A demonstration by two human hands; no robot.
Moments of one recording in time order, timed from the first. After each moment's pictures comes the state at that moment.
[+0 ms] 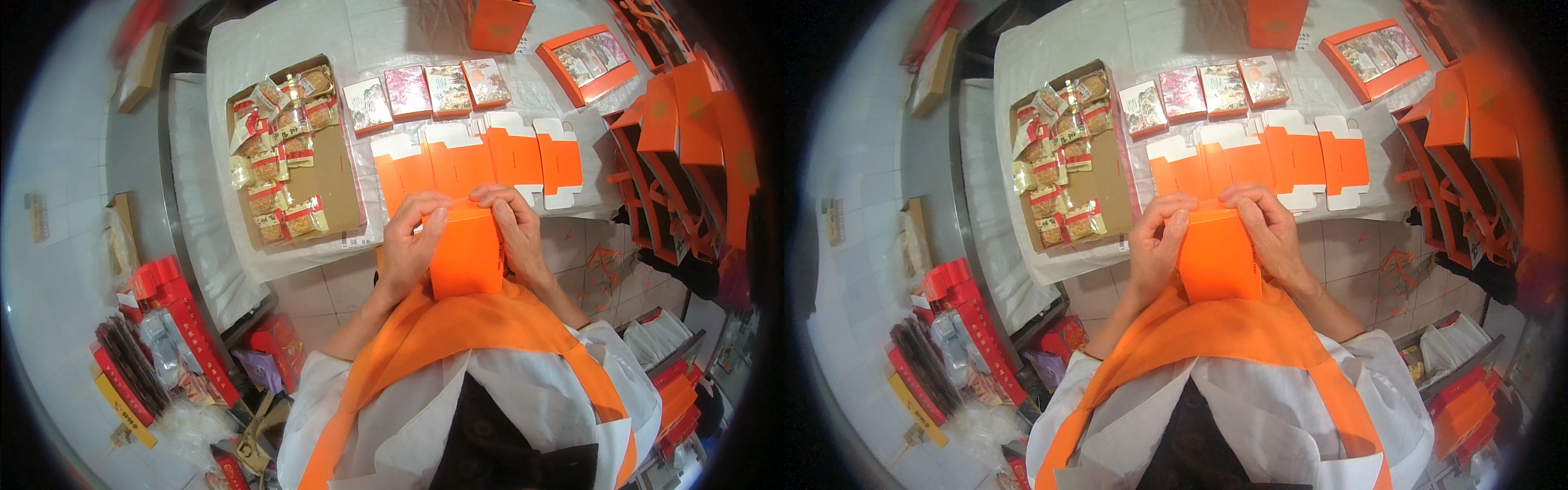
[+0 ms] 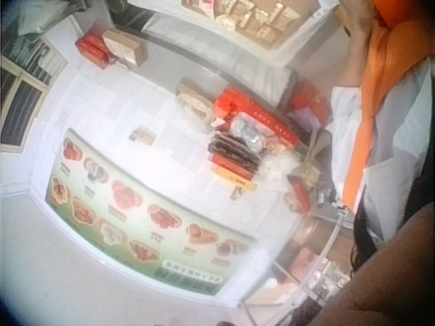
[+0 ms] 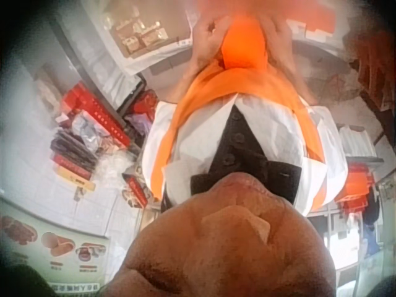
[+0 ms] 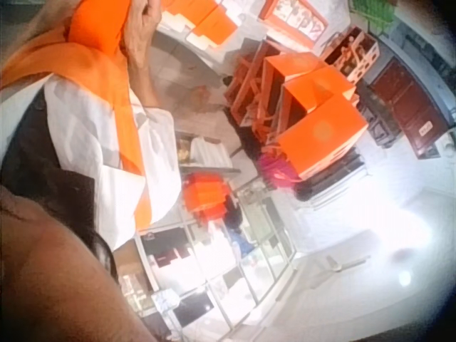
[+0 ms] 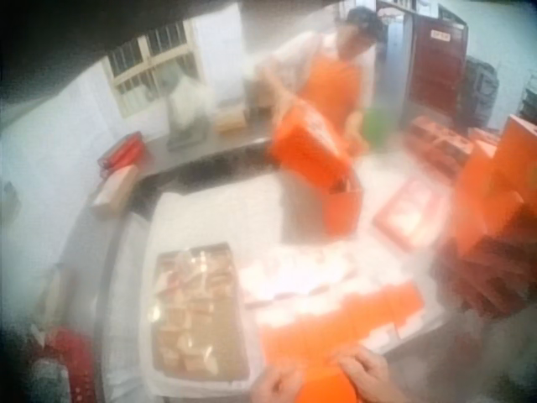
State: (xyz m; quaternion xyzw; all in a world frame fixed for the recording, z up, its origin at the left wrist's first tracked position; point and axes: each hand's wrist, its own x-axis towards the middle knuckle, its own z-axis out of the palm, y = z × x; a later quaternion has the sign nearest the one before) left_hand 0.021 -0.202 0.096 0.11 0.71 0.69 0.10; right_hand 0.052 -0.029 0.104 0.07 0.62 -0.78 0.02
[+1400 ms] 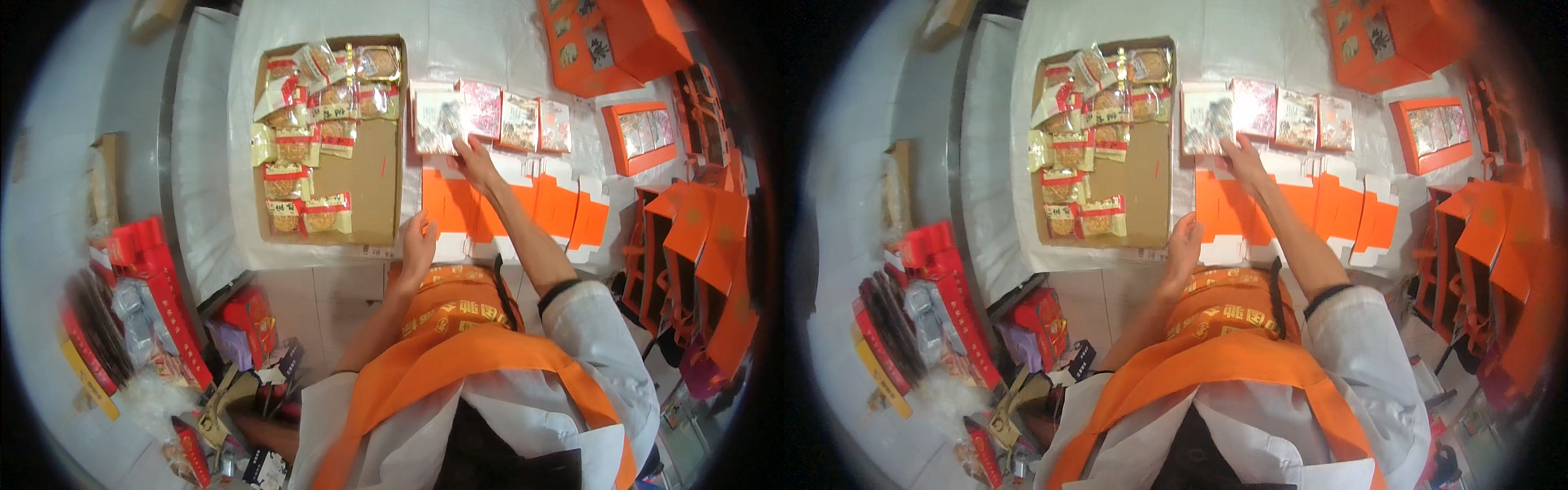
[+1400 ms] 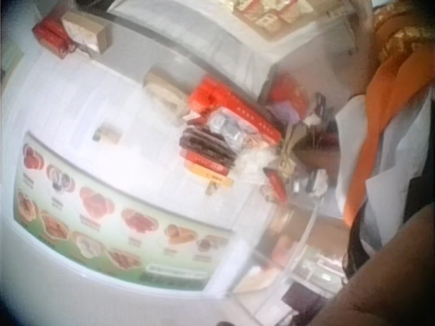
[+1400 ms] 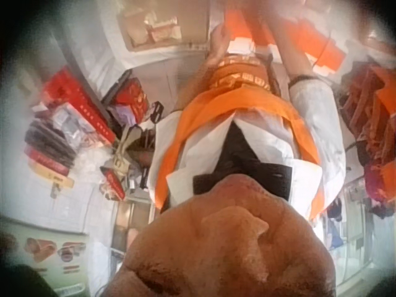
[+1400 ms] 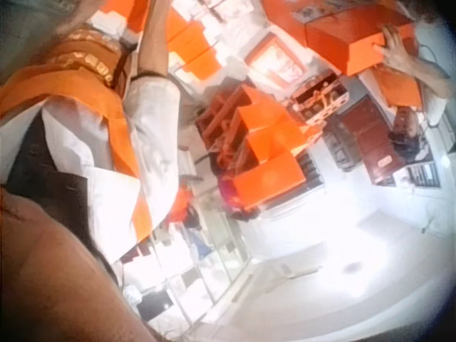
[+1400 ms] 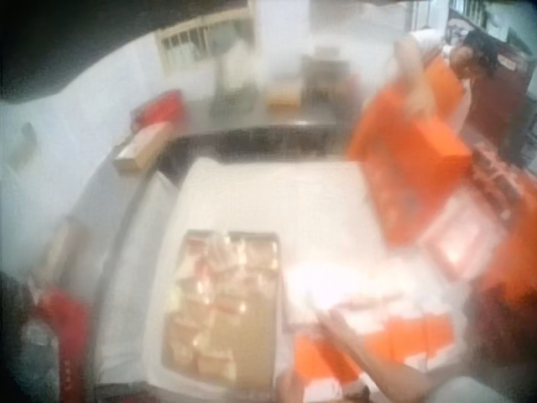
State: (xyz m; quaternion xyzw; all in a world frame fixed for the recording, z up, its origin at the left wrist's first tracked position) left_hand -0.004 -0.264 -0.114 -0.21 0.72 0.63 0.19; right_hand -0.156 -0.115 -0.134 0.27 0.52 -0.78 0.23
